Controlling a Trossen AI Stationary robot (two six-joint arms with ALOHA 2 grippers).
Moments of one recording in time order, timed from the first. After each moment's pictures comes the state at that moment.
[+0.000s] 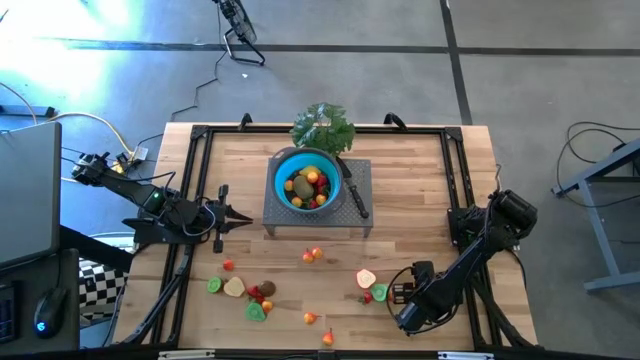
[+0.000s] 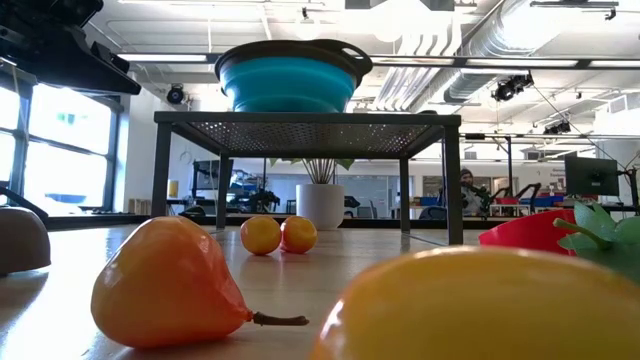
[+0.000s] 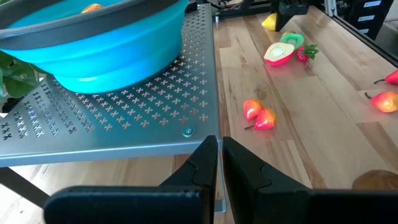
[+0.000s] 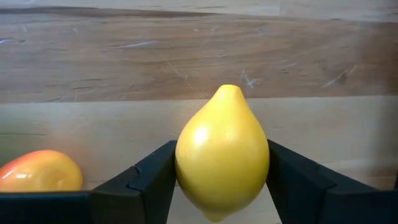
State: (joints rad) left arm -0.43 0.37 0.31 -0.29 -0.46 -0.03; right arm 0.83 1.82 1.10 -1.01 -0.04 2.40
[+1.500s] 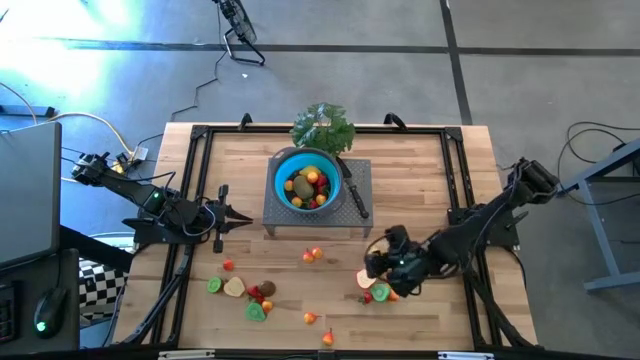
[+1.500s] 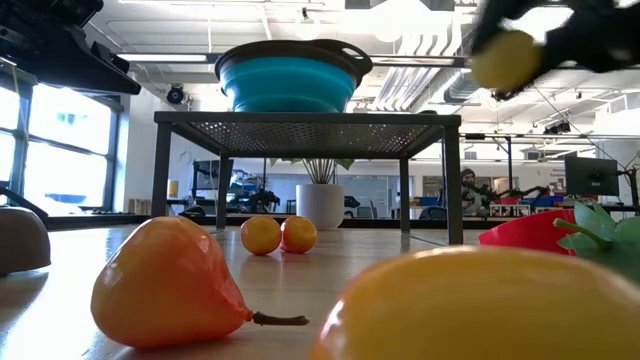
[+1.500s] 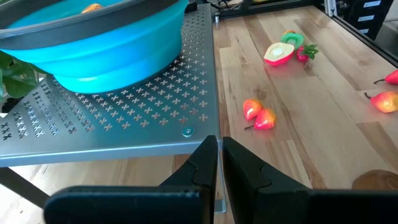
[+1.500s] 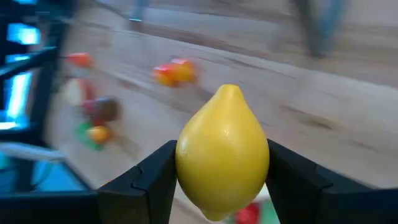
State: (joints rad) left arm -0.43 0.37 0.31 -0.29 -0.46 -0.03; right arm 0.59 1.49 1.10 -0.68 0.50 1.81
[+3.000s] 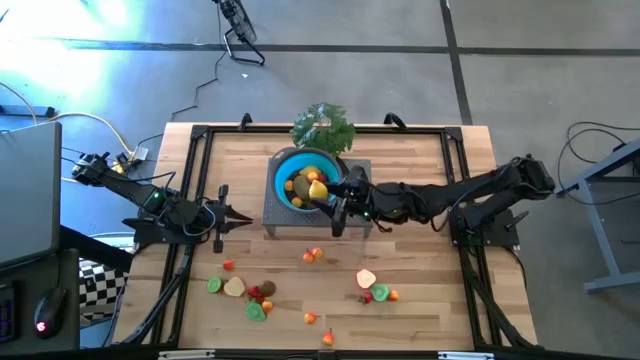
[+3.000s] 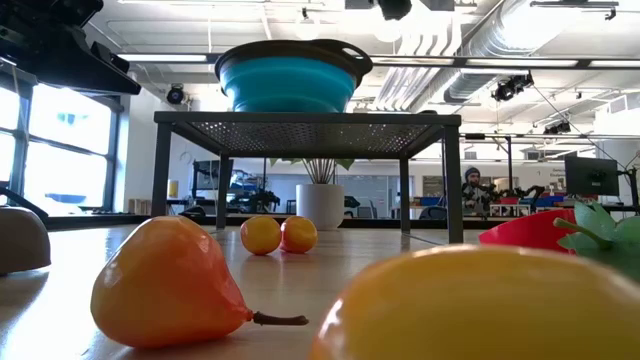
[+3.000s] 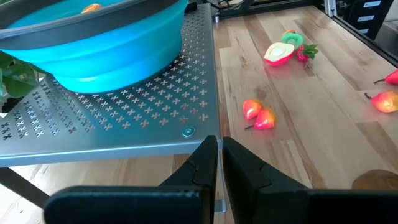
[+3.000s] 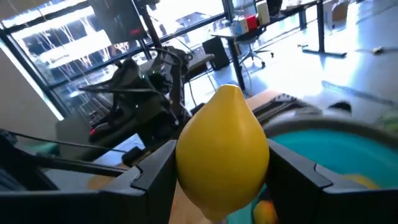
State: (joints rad) left arm -0.43 0.37 0.31 -0.29 -0.46 -0.03; right arm 0.18 1.50 1.17 0.22 0.47 0.43
